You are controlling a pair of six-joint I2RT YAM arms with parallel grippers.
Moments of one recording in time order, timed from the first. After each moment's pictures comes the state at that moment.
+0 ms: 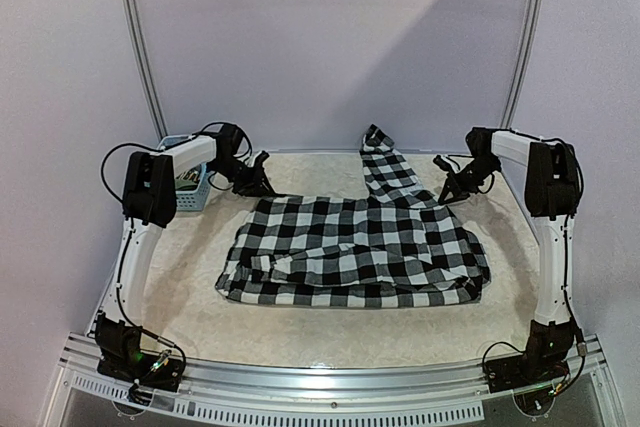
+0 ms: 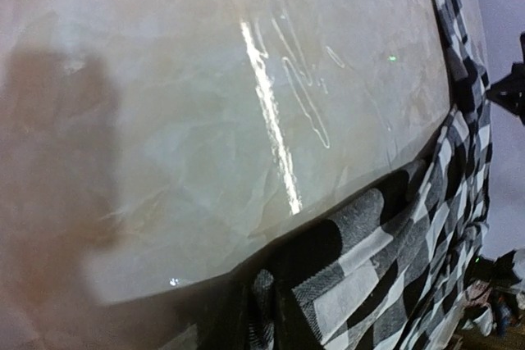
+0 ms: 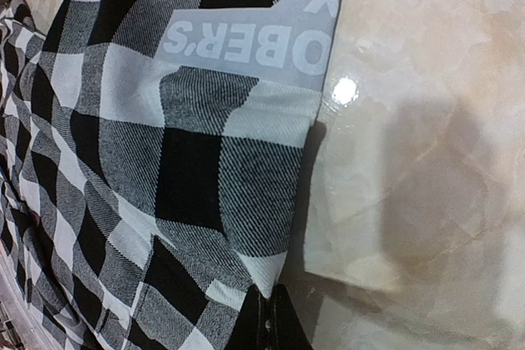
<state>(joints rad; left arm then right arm) -0.22 2.62 2.26 -0.87 0.65 -0.12 0.04 2.40 1.98 -1.00 -0.52 -0.34</state>
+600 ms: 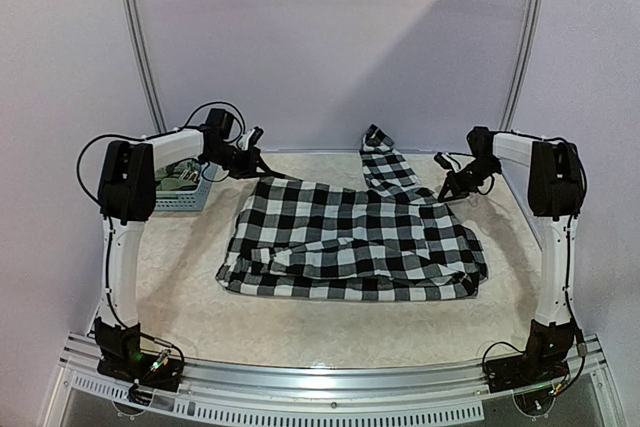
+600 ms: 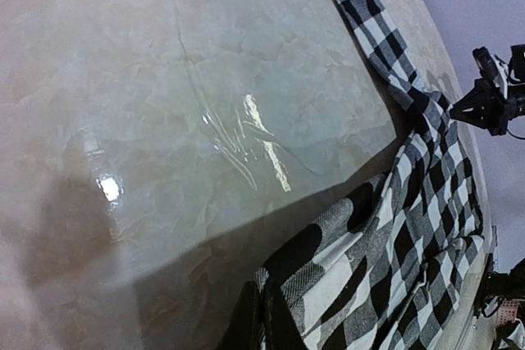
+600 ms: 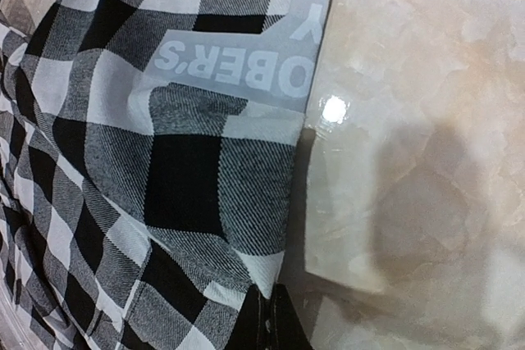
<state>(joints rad) -0.22 2.37 1.96 -0.55 0.61 -0.14 0.04 2.36 1.91 -0.89 -0.51 -0.32</state>
